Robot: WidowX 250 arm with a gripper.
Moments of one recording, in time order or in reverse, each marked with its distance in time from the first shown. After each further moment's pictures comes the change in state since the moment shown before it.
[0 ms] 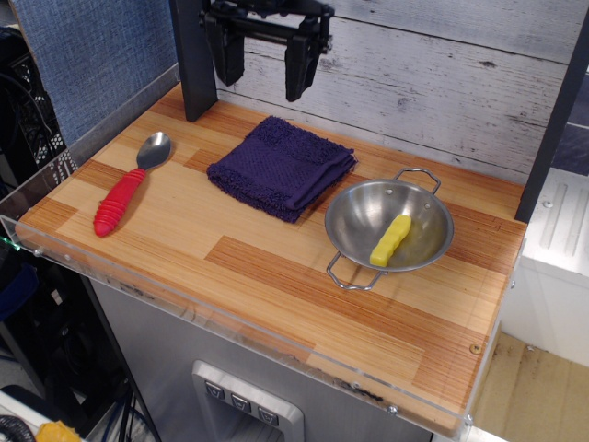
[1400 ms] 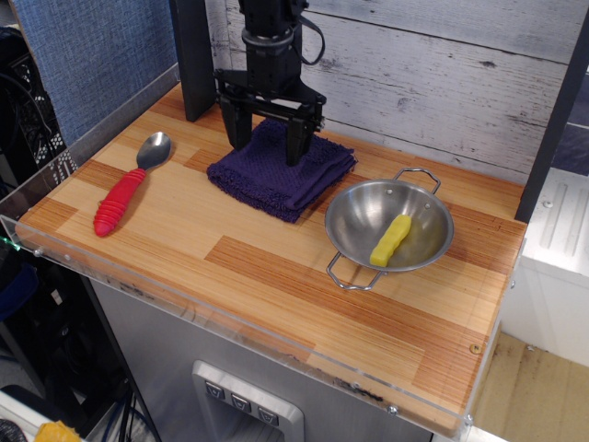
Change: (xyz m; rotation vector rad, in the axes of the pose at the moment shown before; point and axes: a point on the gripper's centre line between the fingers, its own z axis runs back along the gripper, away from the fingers) arm 0.021 0.010 -0.086 0.007 0.031 -0.022
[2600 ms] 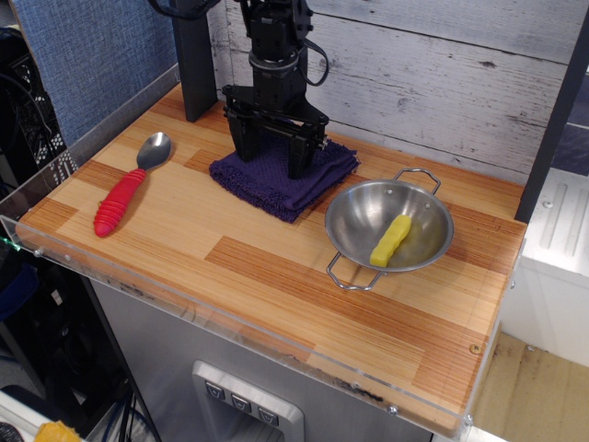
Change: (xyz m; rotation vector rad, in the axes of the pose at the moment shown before) arm -0.006 -0.007 -0.026 -0.011 0.031 -0.029
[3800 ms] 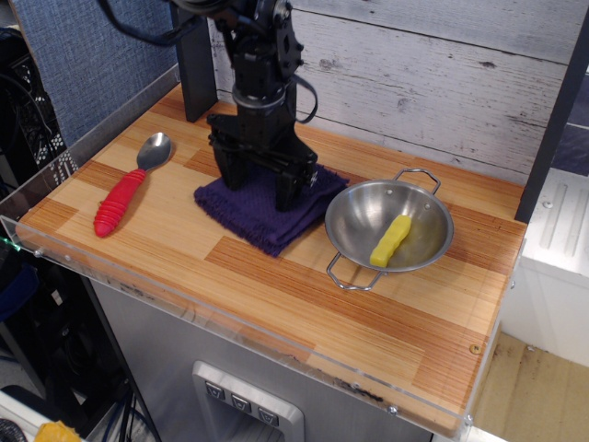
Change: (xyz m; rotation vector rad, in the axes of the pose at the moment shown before) arm -0.054 -0.008 -0.005 0.039 -0.012 -0.027
